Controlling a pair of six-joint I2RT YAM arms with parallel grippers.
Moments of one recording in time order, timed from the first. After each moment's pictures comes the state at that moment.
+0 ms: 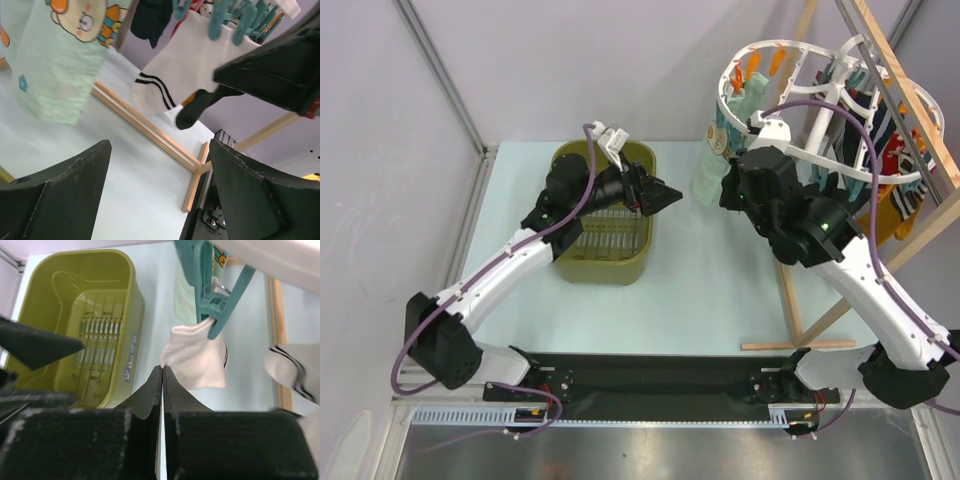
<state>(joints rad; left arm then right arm) -0.58 1.35 1.19 0.16 0.54 -0.53 0.77 1.29 1.68 -0.83 0.57 0.46</state>
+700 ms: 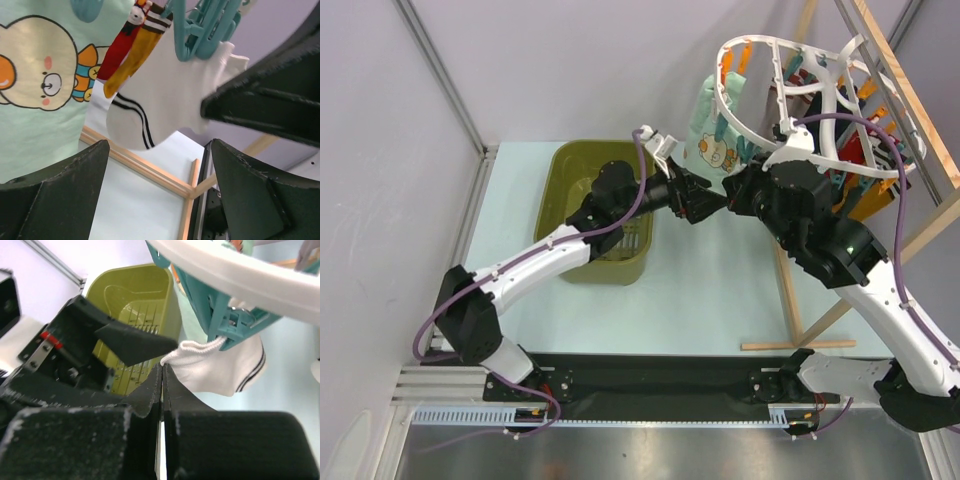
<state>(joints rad) -0.79 1.54 1.29 0.36 0.43 -0.51 0.75 1.12 1.54 -0.68 0.44 0.52</state>
